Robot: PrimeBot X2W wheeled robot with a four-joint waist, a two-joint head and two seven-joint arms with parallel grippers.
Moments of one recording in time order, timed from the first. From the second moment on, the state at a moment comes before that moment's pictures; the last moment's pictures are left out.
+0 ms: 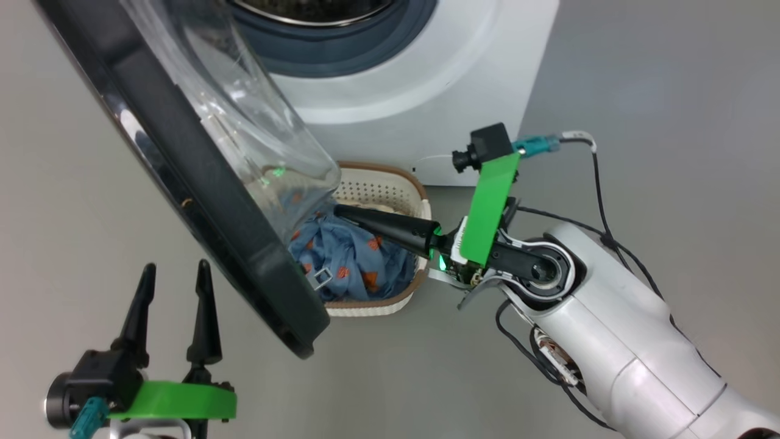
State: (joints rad) left arm -0.13 0.03 -0.06 0.09 -0.22 -0.04 -0.25; right arm -0.84 -0.13 0.70 0.46 1.82 0.13 0.56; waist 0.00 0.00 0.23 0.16
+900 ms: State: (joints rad) left arm 0.02 0.03 0.05 0.10 -0.20 -0.04 -0.25; right arm -0.50 -0.21 0.62 0.31 1.95 0.13 0.34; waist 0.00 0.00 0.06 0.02
